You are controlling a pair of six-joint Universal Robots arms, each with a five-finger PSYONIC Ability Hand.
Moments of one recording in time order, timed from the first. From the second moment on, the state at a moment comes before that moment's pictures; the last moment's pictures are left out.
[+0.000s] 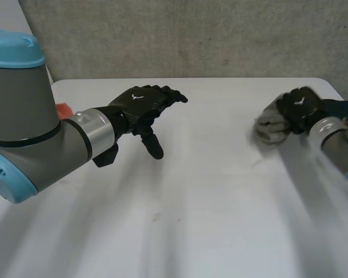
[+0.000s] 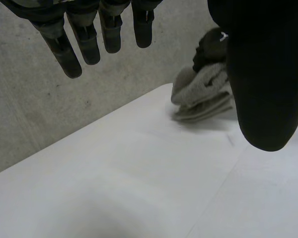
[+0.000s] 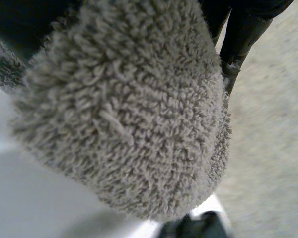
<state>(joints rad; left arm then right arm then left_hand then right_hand) 4.21 -1.97 -1.20 2.91 -1.21 3.26 1.64 -0.86 1.21 -0.23 1.18 2.39 0.19 0.20 0.21 0.20 0.05 0.90 1.15 1.10 1.16 0.88</state>
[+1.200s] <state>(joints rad) 4.22 -1.97 -1.22 2.95 -1.22 3.20 1.20 -0.90 0.83 0.22 0.83 2.59 0.19 0.20 0.21 0.20 0.05 0.21 0.22 0.21 0.24 0.07</state>
